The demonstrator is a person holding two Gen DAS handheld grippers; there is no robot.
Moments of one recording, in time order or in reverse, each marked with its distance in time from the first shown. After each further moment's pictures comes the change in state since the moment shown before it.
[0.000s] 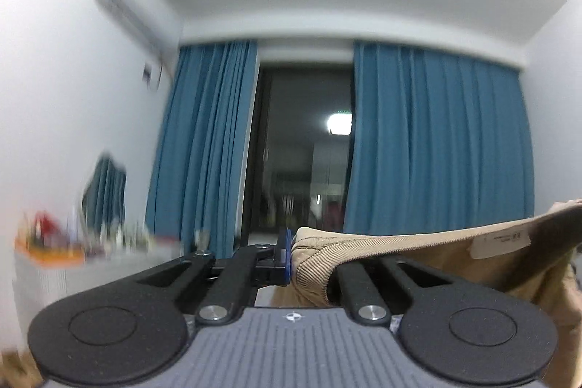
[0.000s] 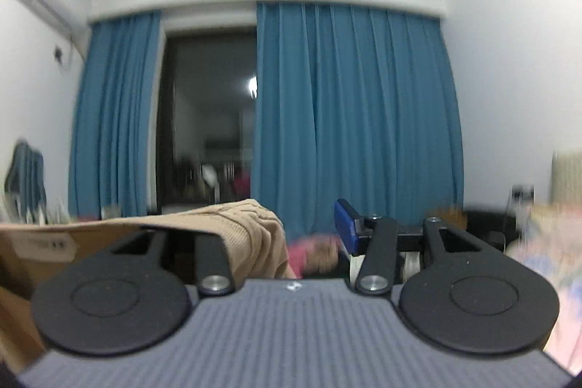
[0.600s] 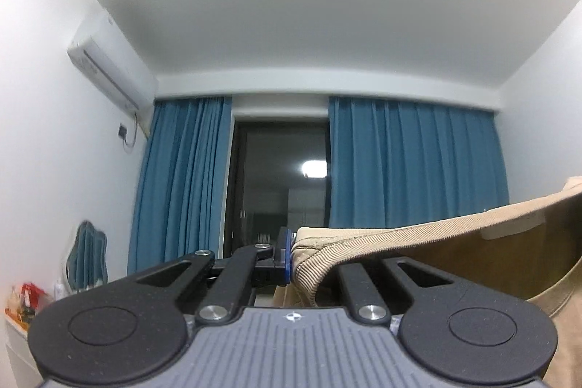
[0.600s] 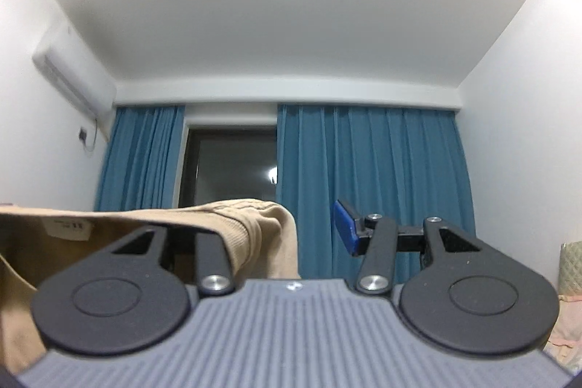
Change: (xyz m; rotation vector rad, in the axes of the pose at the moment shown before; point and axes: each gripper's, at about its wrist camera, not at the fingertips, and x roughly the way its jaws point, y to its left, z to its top) left arm 0.003 -0.006 0.147 0.025 -0.062 -0.084; right arm -0.044 -0.015 0.150 -0.033 -0.182 0.070
